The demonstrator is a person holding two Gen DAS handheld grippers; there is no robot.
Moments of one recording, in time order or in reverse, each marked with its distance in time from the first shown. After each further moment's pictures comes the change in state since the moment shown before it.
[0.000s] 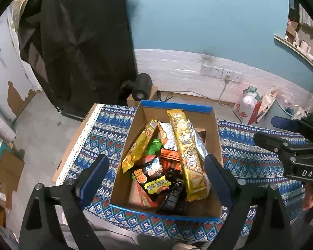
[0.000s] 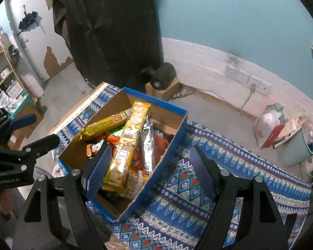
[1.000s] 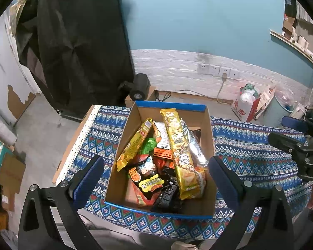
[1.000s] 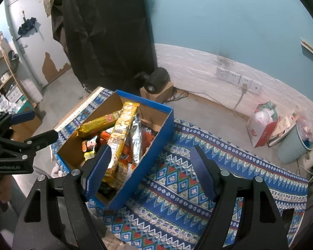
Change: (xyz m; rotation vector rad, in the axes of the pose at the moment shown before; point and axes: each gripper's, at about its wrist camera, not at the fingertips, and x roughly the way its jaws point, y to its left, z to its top) left arm -0.002 -0.018 -0.001 0.026 0.010 0.005; right arm -0.030 -0.025 -0.021 0.016 -0.040 -0.016
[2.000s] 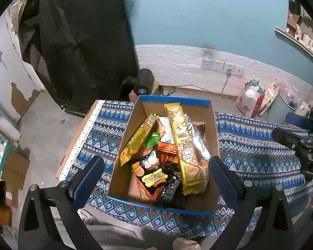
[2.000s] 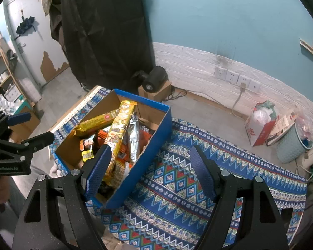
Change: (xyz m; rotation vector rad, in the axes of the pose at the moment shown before) left arm 0.003 0.000 0.000 -0.004 0.036 0.037; right arm -0.001 -0.004 0.000 0.007 0.003 -0.008
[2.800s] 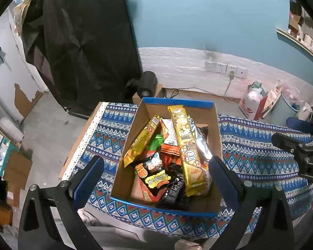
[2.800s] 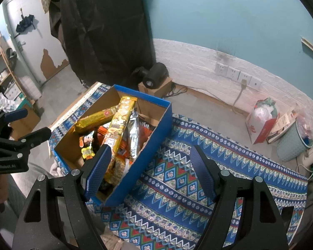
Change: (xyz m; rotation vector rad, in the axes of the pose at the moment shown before) left arm -0.002 0.002 -0.002 -0.005 -0.019 0.019; right arm 0.007 0.001 -0.006 -0.002 0.026 0.002
